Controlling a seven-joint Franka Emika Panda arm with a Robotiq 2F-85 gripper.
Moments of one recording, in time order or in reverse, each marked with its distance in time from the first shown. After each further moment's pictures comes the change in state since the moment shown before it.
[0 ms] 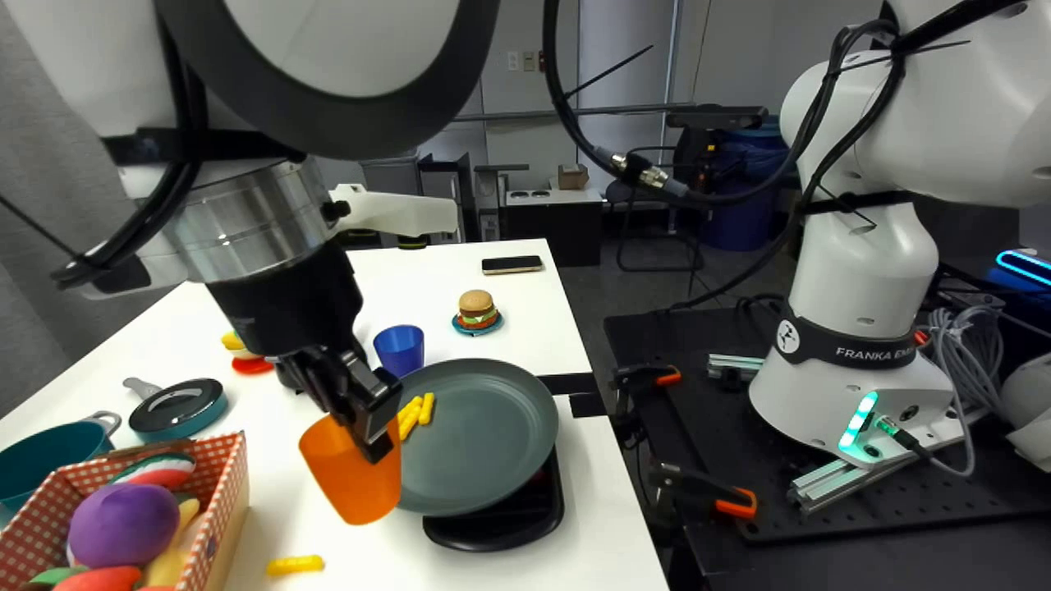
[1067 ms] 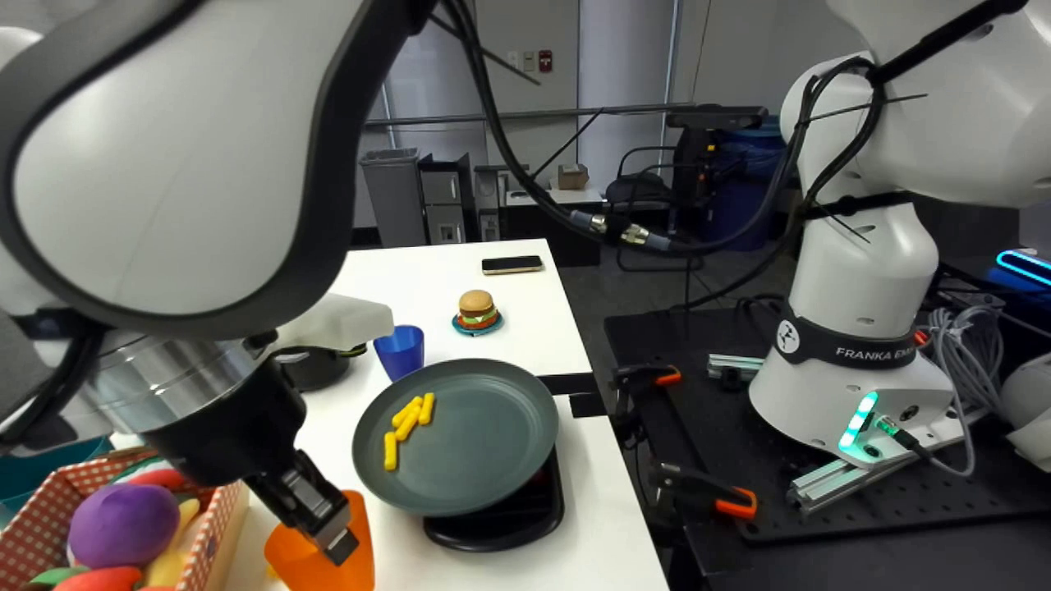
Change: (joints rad) arm -0.003 0.274 0.039 0.210 0.003 -0.015 -0.001
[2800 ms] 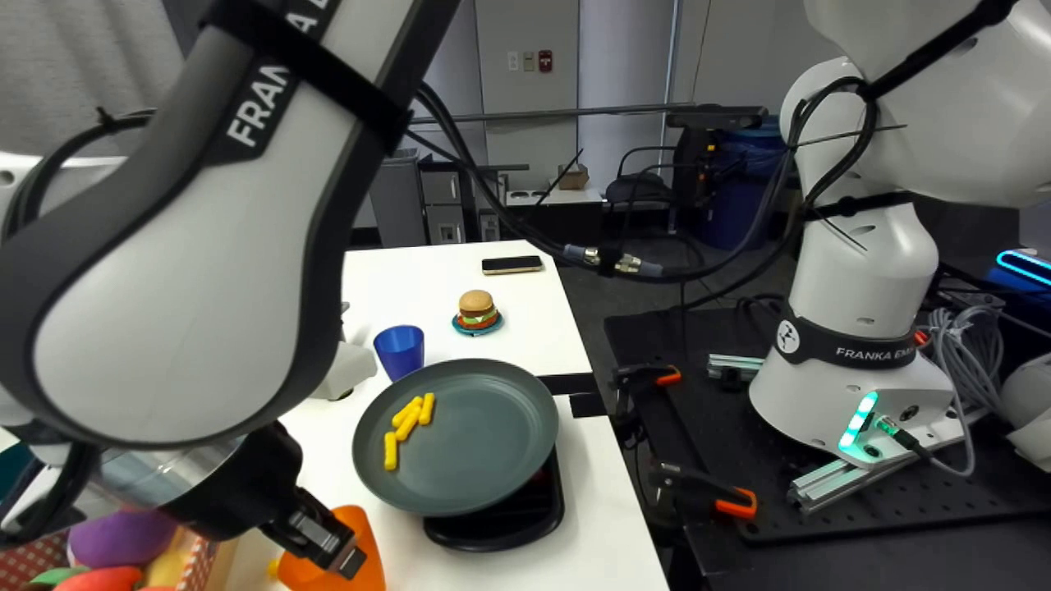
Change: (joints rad) arm 0.004 0.133 0.014 0.105 -0.146 -0.060 0.034
